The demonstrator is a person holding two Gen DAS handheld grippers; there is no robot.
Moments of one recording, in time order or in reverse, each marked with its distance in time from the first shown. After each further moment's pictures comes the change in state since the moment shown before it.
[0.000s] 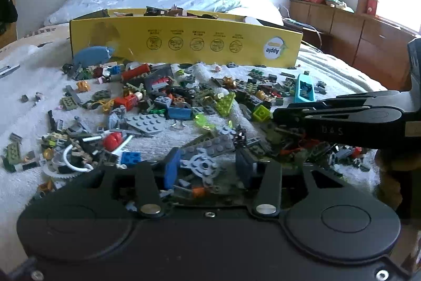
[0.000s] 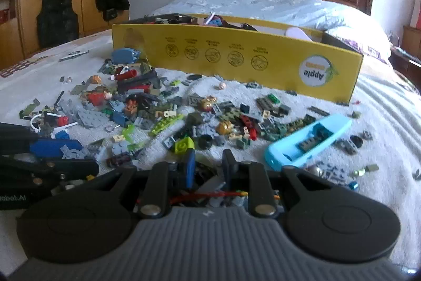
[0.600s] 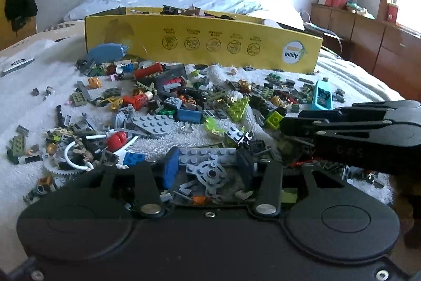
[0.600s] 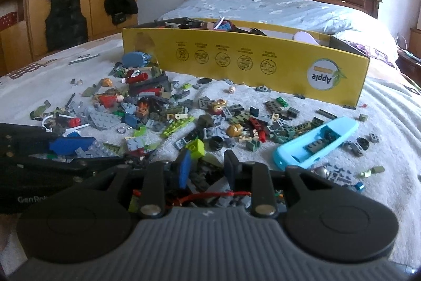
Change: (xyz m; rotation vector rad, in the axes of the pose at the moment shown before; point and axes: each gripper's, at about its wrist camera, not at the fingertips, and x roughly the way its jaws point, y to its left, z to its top) left arm 0.009 -0.004 0.001 -0.048 -0.011 0.094; right arm -0.003 0.008 0.000 -0.035 -0.017 0.041
